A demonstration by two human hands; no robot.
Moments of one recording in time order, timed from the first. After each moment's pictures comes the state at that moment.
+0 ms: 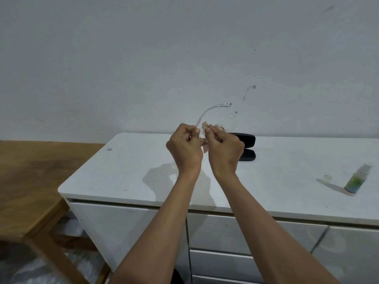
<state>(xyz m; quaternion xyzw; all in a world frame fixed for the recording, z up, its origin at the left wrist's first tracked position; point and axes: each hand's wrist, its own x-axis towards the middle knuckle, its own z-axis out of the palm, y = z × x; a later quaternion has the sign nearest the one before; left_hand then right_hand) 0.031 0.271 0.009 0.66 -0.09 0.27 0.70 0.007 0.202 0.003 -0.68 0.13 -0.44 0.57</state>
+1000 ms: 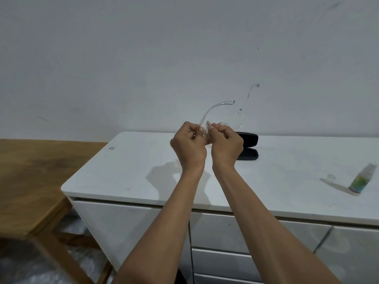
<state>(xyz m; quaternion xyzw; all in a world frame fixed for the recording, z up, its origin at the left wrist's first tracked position) 0.035 0.267 0.009 0.67 -0.10 0.29 0.68 0.023 0.205 0.005 -0.54 0.16 -0.40 0.72</state>
